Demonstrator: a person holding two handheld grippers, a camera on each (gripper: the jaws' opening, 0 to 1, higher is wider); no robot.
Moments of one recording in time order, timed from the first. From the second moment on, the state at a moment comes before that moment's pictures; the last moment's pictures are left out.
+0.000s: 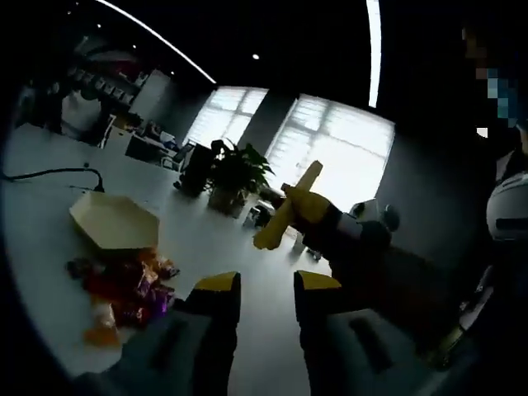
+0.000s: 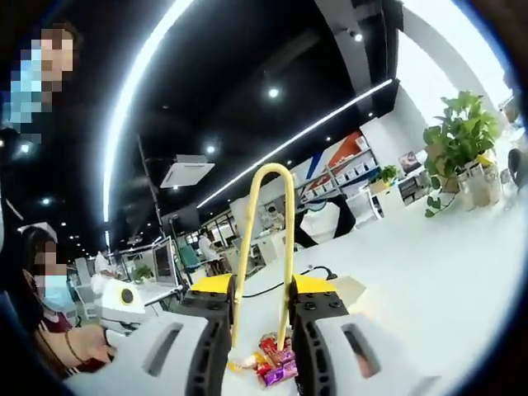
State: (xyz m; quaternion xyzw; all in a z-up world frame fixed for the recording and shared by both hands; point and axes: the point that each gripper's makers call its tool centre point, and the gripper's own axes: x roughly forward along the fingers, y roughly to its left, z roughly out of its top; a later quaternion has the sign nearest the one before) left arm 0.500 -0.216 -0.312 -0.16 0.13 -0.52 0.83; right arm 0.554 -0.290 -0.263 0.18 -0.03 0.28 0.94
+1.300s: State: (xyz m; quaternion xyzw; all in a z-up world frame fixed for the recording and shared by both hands) left arm 0.516 -0.103 -0.315 0.03 0.07 -0.34 0.94; right arm 0.592 -0.233 -0.373 0.02 0.03 0.30 0.95
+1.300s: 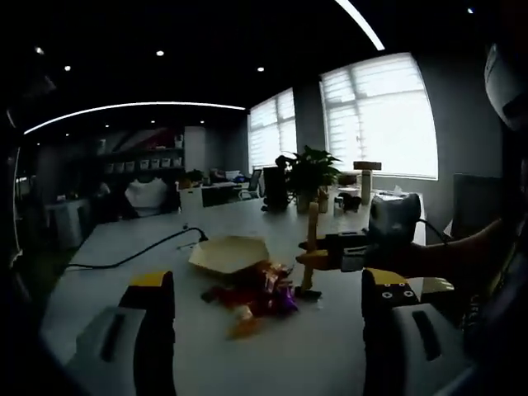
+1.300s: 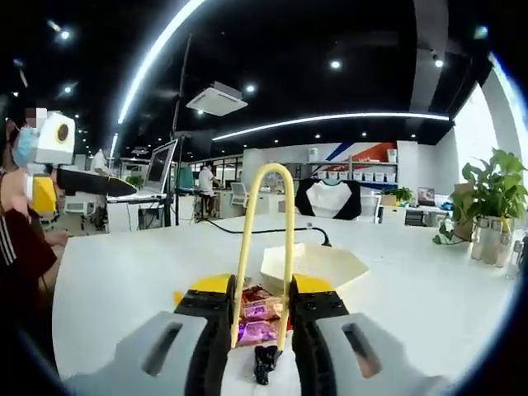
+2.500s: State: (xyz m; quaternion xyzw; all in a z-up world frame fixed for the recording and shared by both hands) left arm 0.517 -0.078 -0.313 0.02 0.06 -0.29 0.96; right arm 0.595 -0.244 -0.392 -0.02 0.07 0.26 0.96
